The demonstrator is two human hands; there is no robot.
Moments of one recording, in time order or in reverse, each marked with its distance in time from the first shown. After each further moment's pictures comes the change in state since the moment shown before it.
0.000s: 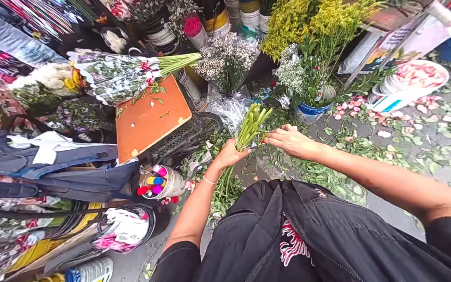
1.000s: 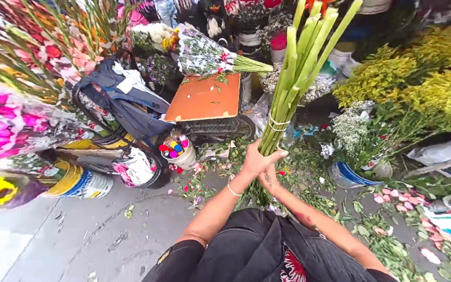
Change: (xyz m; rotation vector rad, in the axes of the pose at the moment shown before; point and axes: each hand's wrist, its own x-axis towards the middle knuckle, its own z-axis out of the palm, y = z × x) left_hand 0.009 0.038 0.021 -0.308 0.910 0.414; right_hand 0.119 -0.068 0.067 0.932 0.378 0.440
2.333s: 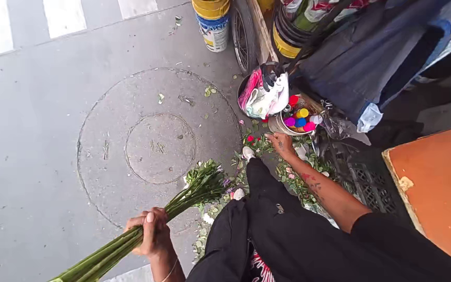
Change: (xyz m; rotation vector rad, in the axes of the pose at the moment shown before) left_hand -0.392 0.025 -0.494 0.589 1.845 0.062; right_hand 0.105 0.091 0.740 -0.642 -1.445 -0.117
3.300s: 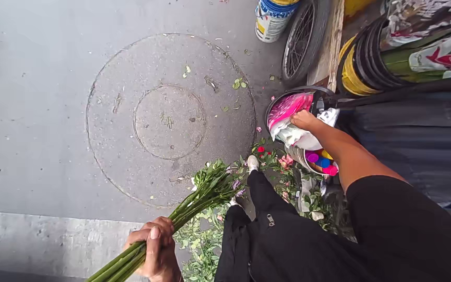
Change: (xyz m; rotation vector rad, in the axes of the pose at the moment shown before) left_hand 0.033 -0.034 0.071 0.162 0.284 -0.054; right_hand 0.297 -0.083 -0.027 -1.246 -0.611 -0.941
